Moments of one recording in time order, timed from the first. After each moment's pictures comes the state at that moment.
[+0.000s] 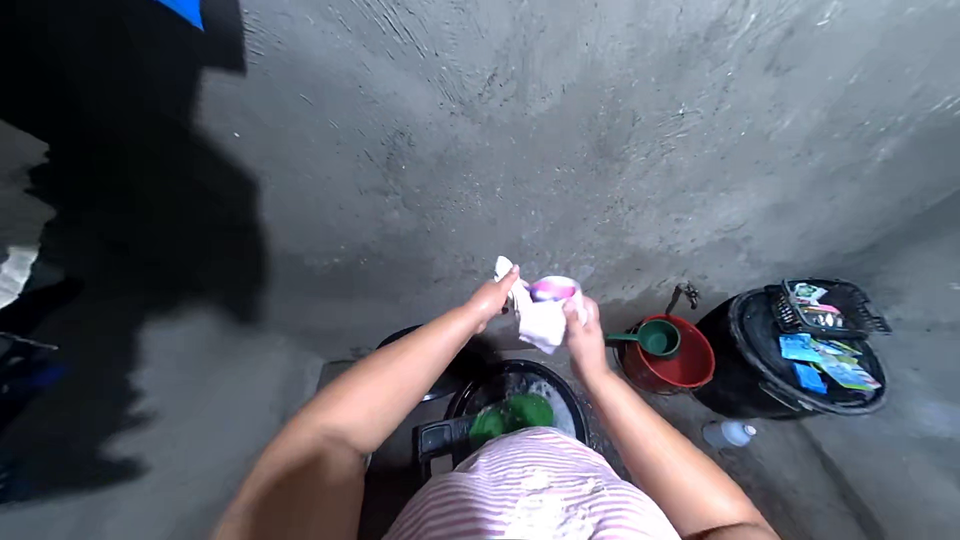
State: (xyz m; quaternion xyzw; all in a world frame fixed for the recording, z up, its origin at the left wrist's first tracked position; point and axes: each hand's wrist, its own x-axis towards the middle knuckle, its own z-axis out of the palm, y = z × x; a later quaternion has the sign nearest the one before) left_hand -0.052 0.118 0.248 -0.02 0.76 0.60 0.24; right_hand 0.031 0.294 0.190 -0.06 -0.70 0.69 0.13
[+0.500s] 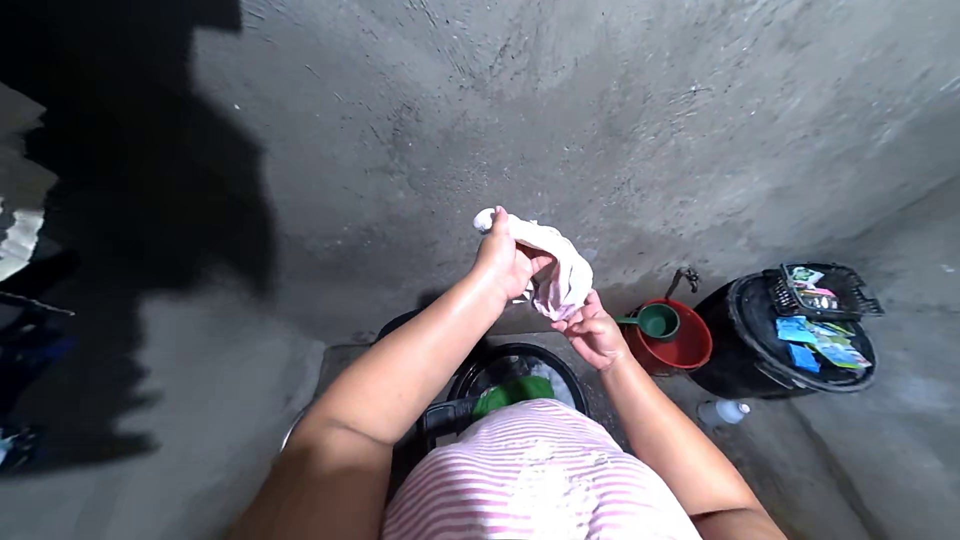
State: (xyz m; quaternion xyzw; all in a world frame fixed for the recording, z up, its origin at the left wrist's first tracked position) left_hand -0.018 0.139 0.328 -0.12 0.44 0.88 0.16; right_hand 0.044 0.307 0.161 0.06 -0.37 0.92 -0.06
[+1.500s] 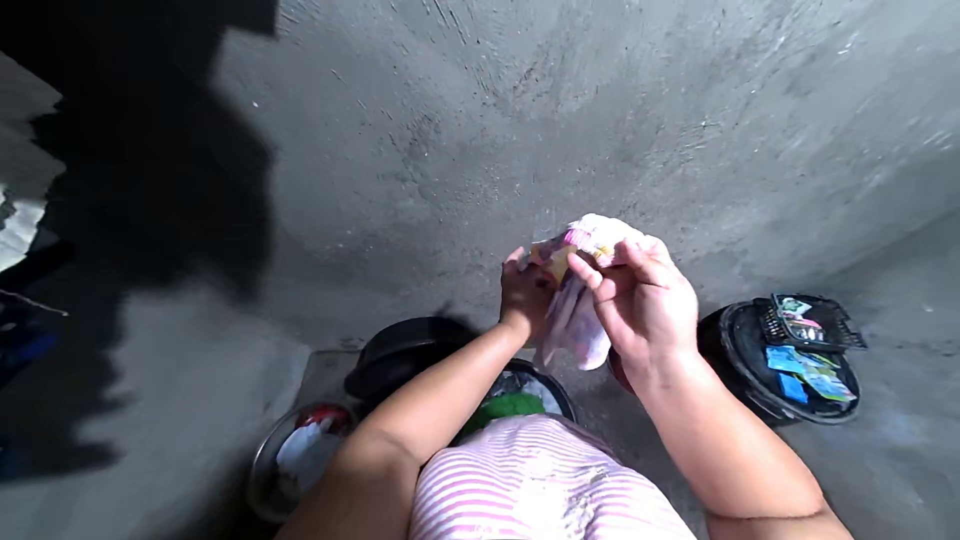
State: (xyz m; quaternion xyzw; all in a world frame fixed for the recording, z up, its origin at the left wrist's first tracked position) left_hand -0.031 0.143 0.225 0.10 0.87 0.48 -0.10; right_hand 0.069 0.242 0.376 0.01 -0.34 0.93 0.14
